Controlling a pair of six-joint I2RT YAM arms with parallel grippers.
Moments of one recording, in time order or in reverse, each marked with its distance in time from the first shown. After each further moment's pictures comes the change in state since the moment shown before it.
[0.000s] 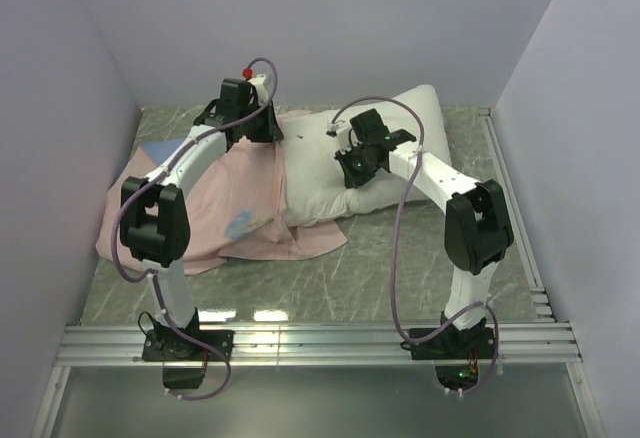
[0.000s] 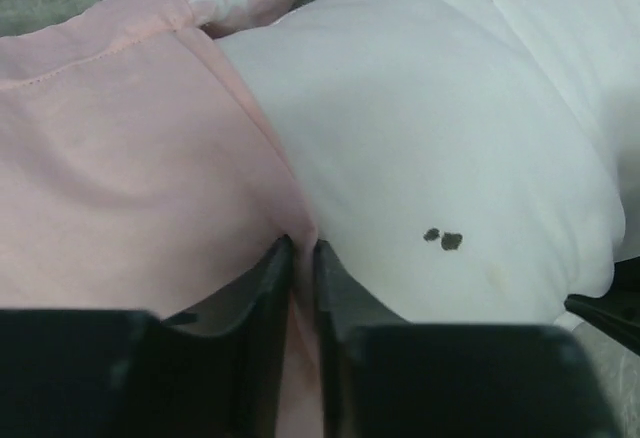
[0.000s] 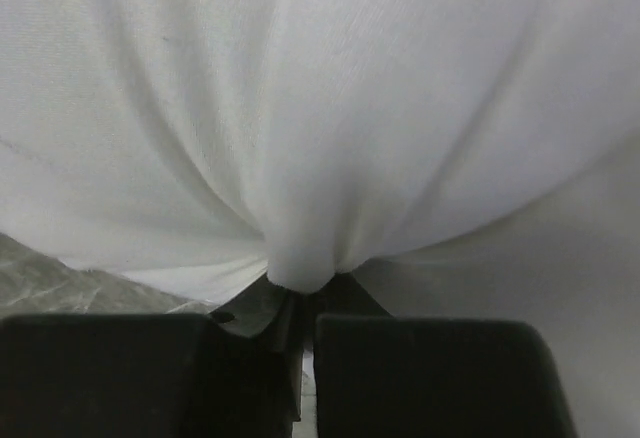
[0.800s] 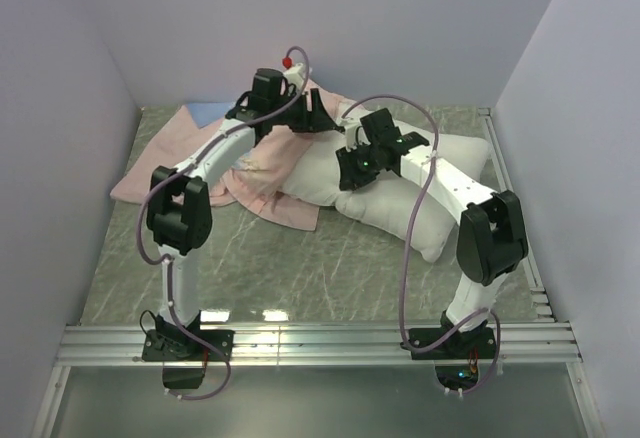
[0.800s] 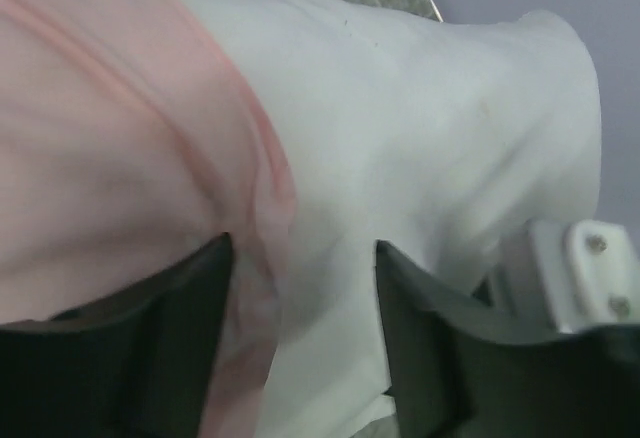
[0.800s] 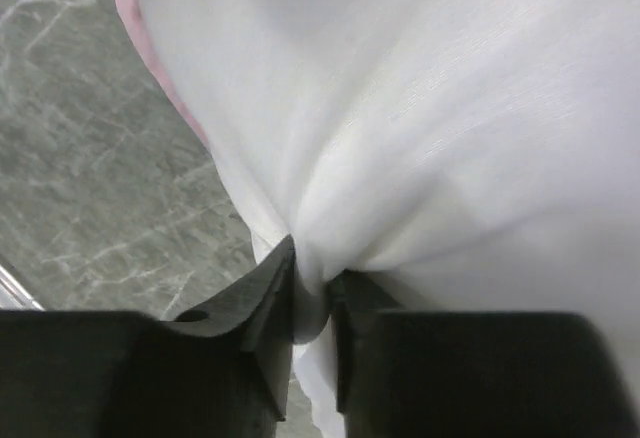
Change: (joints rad) left arm -0.140 0.179 0.200 0.177 0.260 -0.173; right arm -0.021 -0.111 -0.100 0.050 -0.170 0.125
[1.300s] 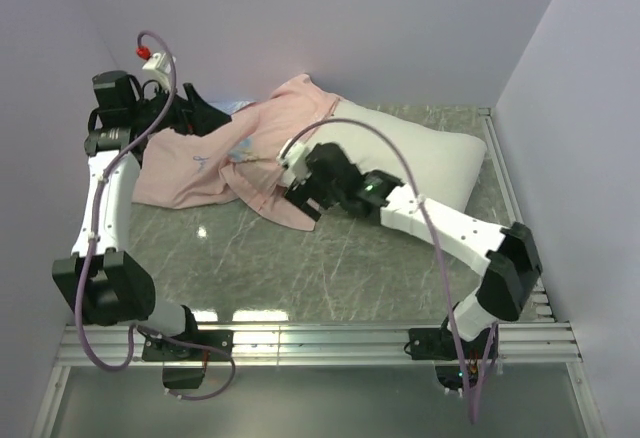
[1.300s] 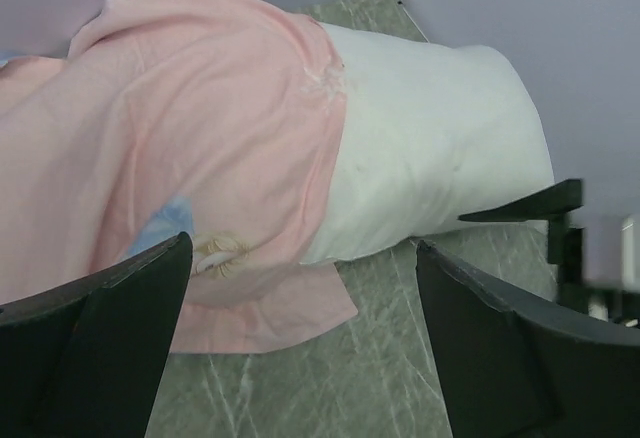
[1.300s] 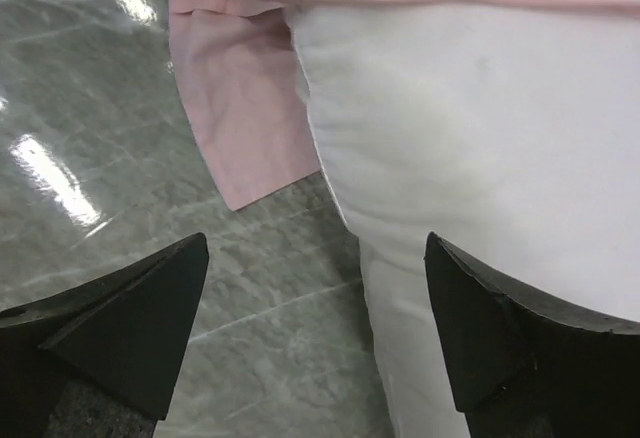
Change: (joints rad) left arm 0.557 -0.590 -0.333 -0.169 0.386 0.257; right arm 0.388 -0.214 -0.056 0.116 0.508 -0.195
